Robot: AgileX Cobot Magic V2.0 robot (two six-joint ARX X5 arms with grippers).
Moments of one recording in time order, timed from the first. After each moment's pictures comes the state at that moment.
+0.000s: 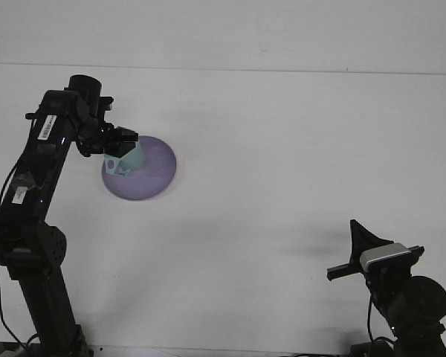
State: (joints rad) left arm -0.02 2.05 2.08 -1.15 0.10 0.00; right arm 0.15 0.35 0.55 -0.36 -0.10 -0.05
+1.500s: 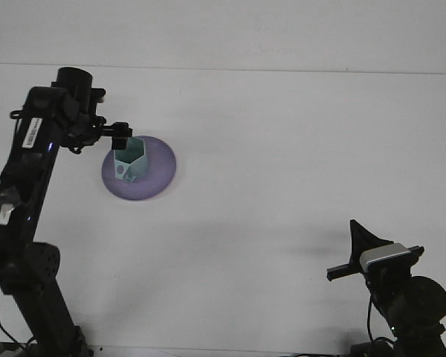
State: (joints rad) left arm -0.04 1.92 2.15 -1.23 0.06 0.01; right arm 0.15 0.35 0.55 -0.37 -0.10 -0.05
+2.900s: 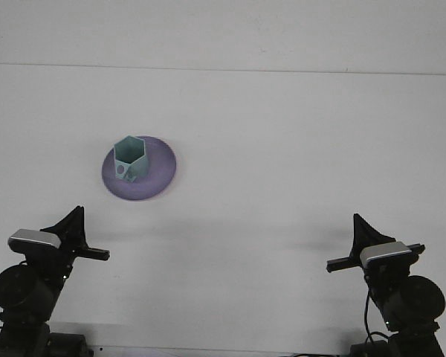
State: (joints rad) left arm -0.03 0.36 0.53 -0.14 0.07 0.04; right arm 0.15 0.35 0.48 -0.22 -0.05 -0.04
